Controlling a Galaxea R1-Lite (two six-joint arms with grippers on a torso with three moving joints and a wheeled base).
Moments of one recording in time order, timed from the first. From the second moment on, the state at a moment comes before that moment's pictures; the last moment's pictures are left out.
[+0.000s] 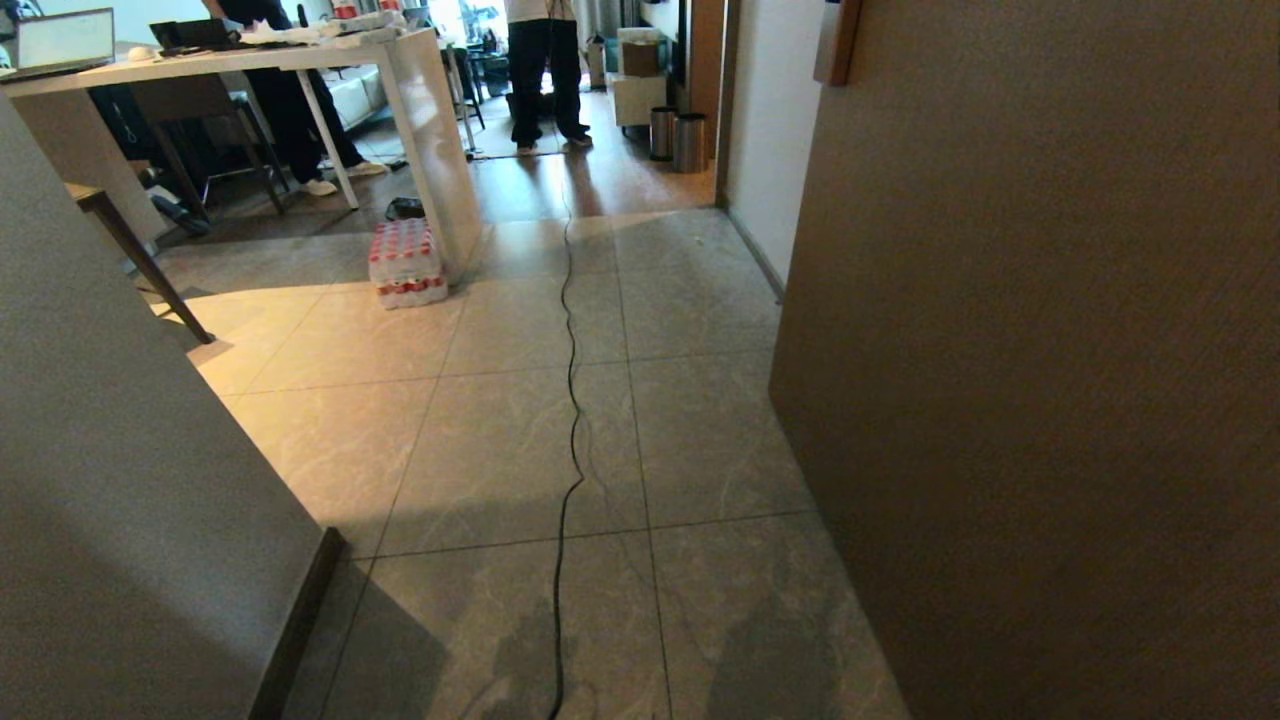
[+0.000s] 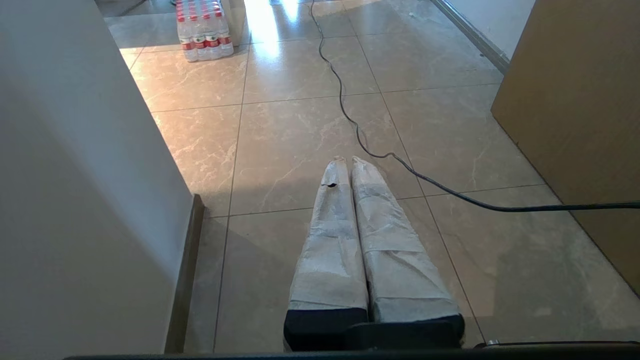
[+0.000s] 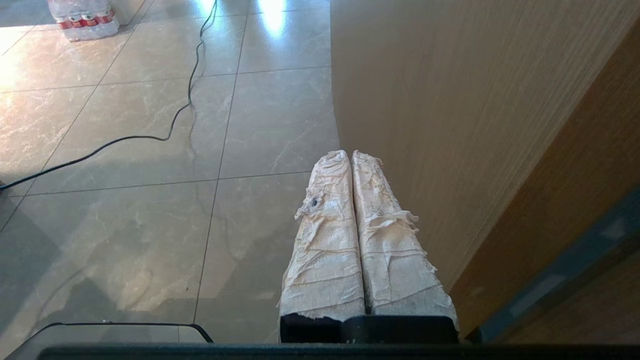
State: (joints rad) left arm 0.00 0.00 0.00 -0.02 0.01 0.00; right arm 0.00 0.00 0.00 0.00 -0.01 0.00
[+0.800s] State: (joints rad) left arm 0.00 0.00 0.00 -0.02 0.01 0.00; right arm 0.00 0.00 0.00 0.00 -0.01 0.00
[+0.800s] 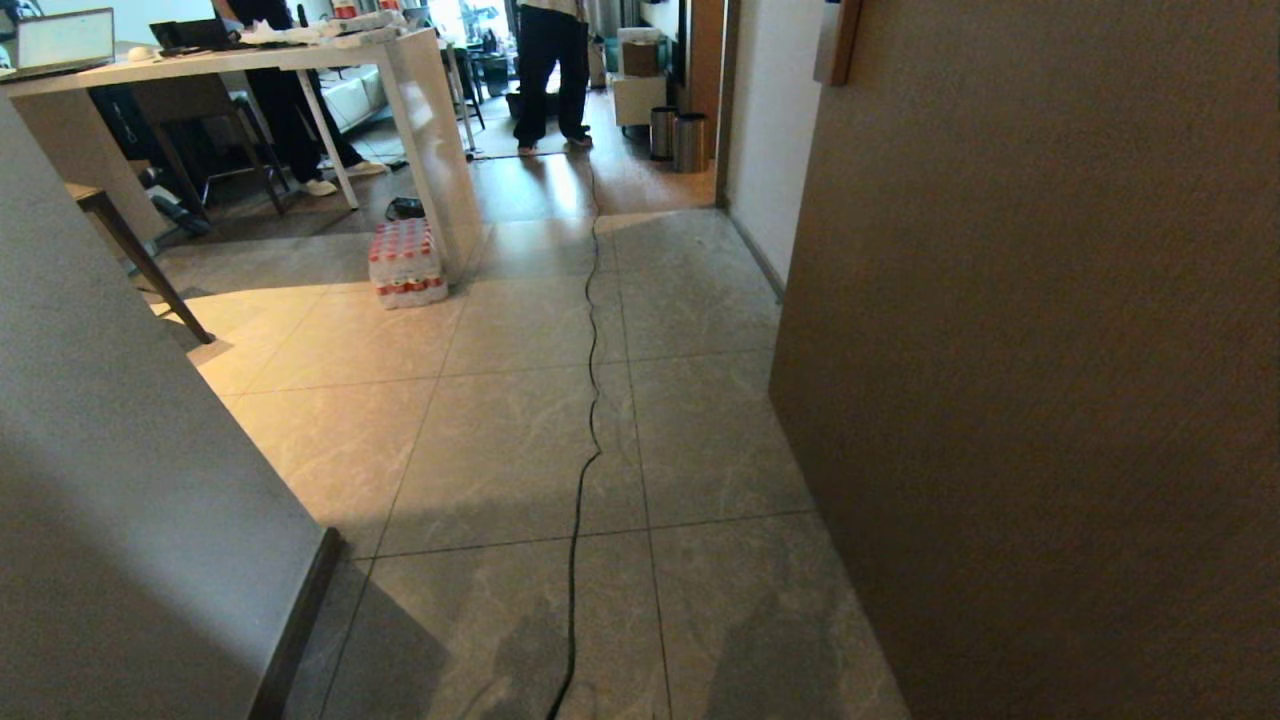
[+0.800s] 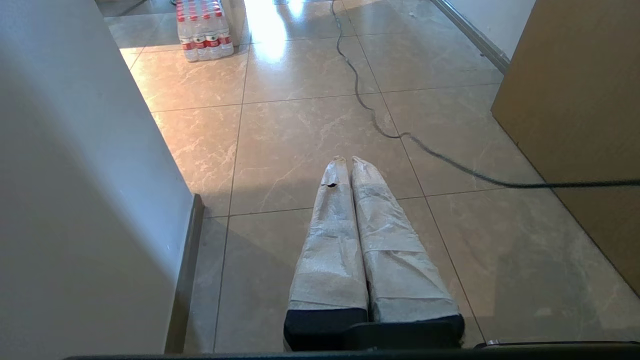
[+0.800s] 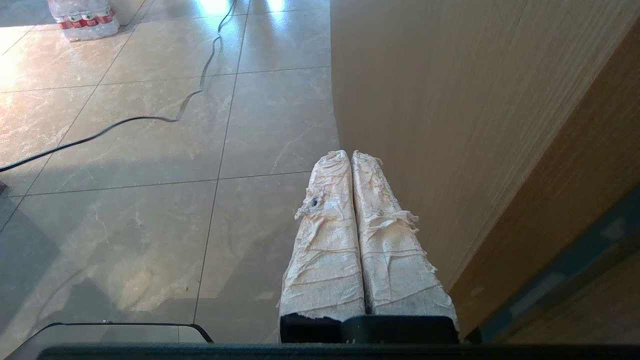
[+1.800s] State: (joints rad) left arm 0.00 0.00 0.00 -0.02 0.01 0.00; right arm 0.00 0.00 0.00 0.00 -0.01 0.00
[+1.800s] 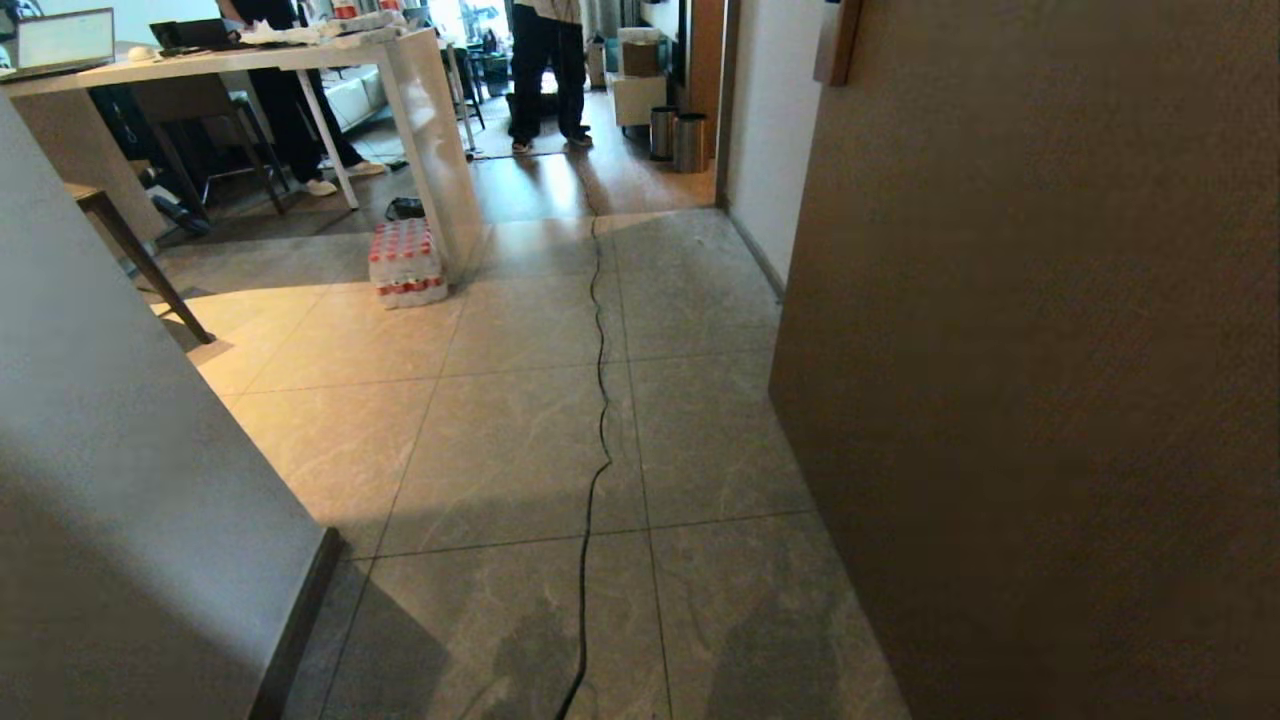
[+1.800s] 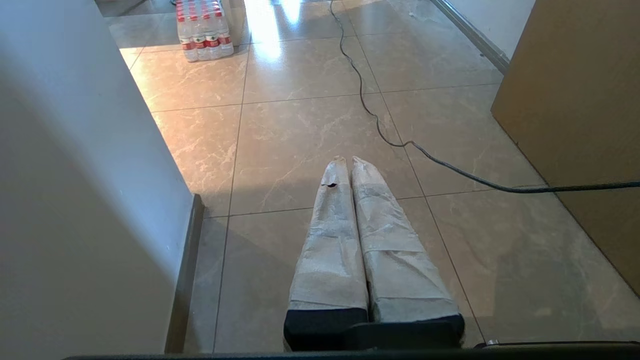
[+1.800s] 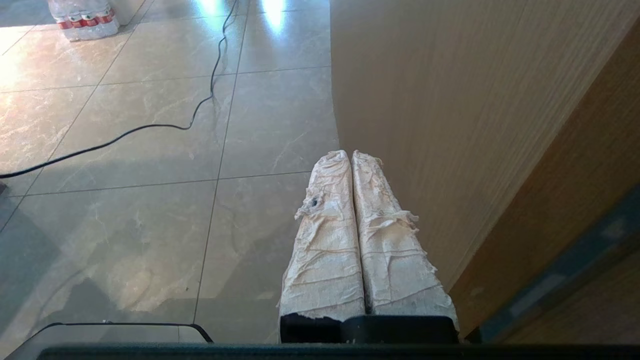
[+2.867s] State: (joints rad) left arm 0.00 0.00 0.00 -0.02 0.00 0.00; right arm 0.00 0.00 0.00 0.00 -0.01 0.00
